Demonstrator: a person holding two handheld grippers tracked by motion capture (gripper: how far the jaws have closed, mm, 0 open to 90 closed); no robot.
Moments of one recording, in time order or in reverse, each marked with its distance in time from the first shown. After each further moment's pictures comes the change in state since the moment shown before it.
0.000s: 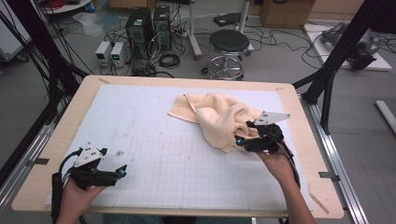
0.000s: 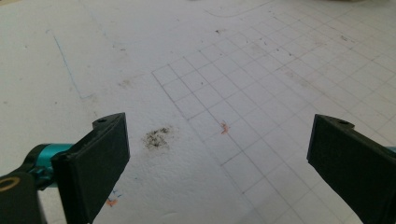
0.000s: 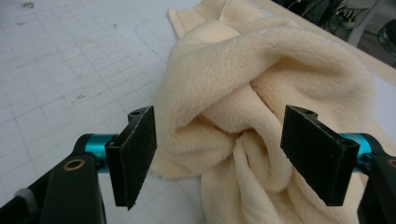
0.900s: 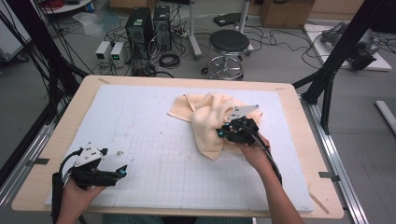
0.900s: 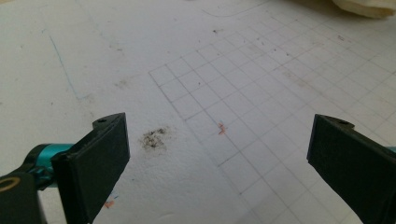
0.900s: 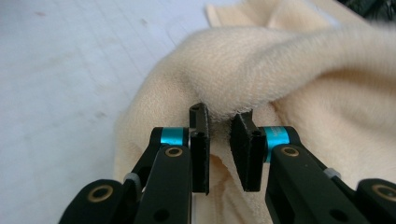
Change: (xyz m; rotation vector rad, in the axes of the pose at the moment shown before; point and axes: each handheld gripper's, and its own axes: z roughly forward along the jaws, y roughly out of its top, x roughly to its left) left arm -0.002 0.002 0.001 0.002 -0.009 0.008; right arm 0.028 0.039 0.042 0.062 0.103 -0.091
